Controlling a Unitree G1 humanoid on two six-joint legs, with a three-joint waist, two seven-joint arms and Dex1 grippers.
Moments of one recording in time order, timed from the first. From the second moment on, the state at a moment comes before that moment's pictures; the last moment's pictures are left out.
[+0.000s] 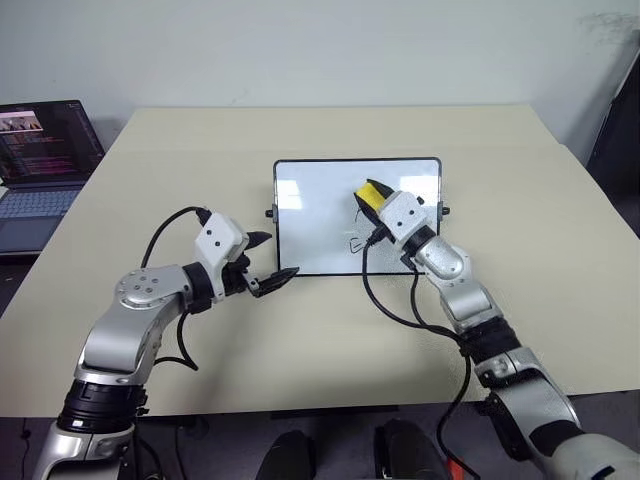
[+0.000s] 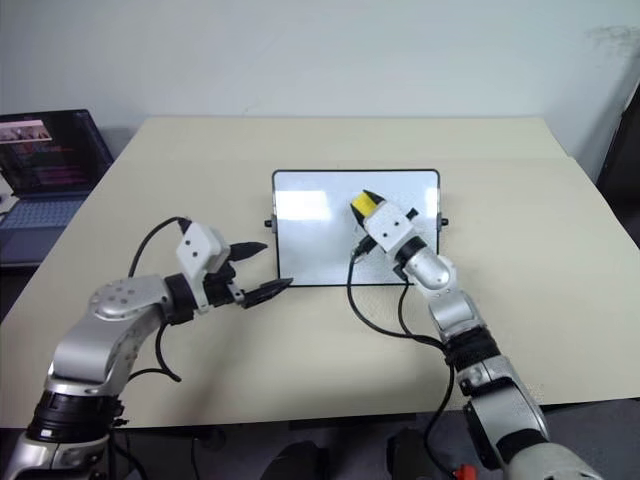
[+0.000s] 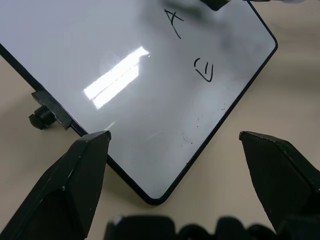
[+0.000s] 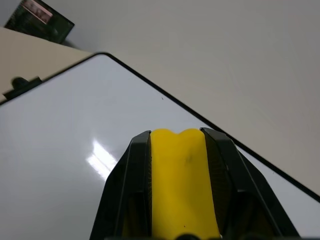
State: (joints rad) left arm -0.30 0.69 0.04 -0.19 -0.35 0.46 -0.82; right arm -0.72 -0.21 0.21 0.53 -0.16 -0.36 0.26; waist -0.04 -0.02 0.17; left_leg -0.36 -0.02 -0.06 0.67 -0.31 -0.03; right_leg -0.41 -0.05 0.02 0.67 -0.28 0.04
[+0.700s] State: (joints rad) left arm -0.28 0.70 0.06 -0.23 -0.35 0.48 -0.82; right arm -0.76 -0.15 0.32 0.87 -0.29 -0.49 0.24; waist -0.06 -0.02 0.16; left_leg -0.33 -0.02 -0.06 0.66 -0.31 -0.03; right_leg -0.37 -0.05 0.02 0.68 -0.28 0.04
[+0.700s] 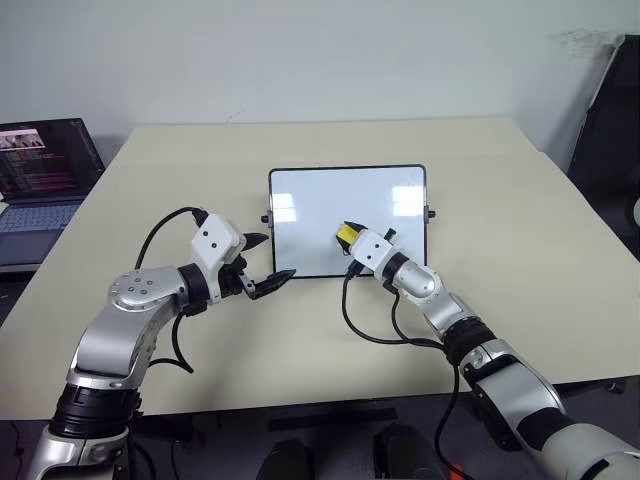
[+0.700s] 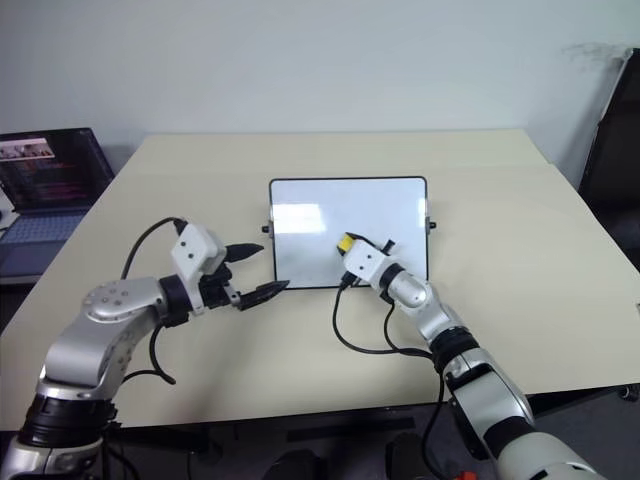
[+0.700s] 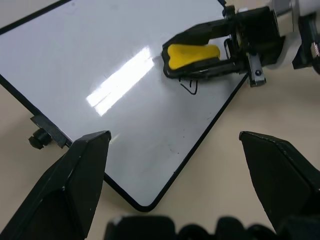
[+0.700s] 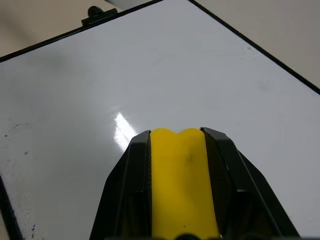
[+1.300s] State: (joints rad) left arm -0.24 0.67 0.09 -0.22 -0.35 0.47 -0.75; right arm -0.70 -0.15 0.11 0.41 -0.02 -0.17 0.32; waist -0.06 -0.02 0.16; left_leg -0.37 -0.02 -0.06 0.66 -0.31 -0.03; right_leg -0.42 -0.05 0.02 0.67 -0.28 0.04
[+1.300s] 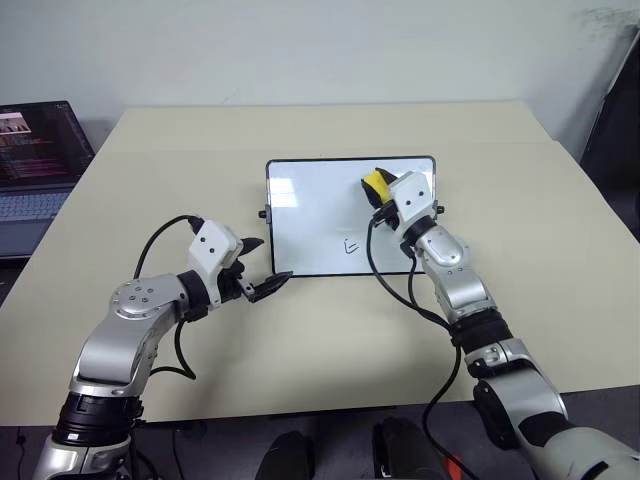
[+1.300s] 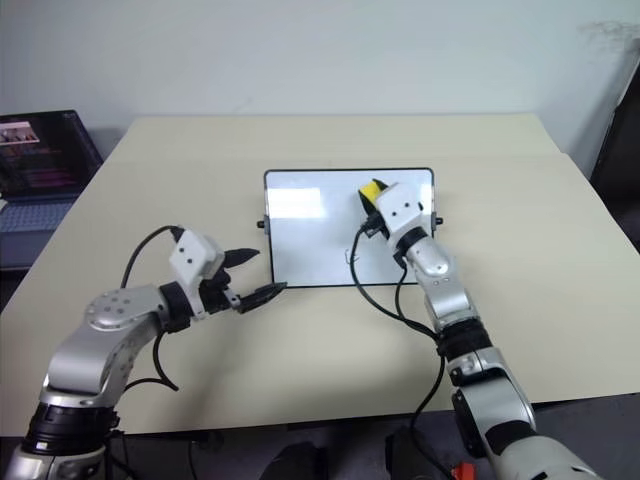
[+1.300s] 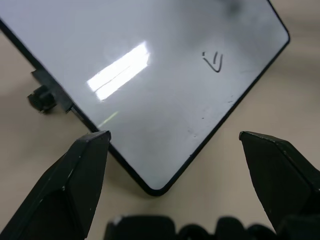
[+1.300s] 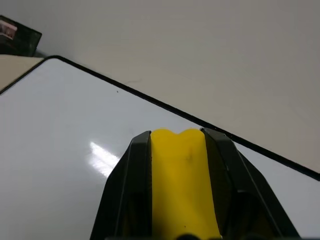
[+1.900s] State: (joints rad) left arm -0.15 0.64 0.15 -0.23 -0.34 0.44 -0.65; right arm -0.20 -0.47 0.10 -0.22 0.17 0.17 0.63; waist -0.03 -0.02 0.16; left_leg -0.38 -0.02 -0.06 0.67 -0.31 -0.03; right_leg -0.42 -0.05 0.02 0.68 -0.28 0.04
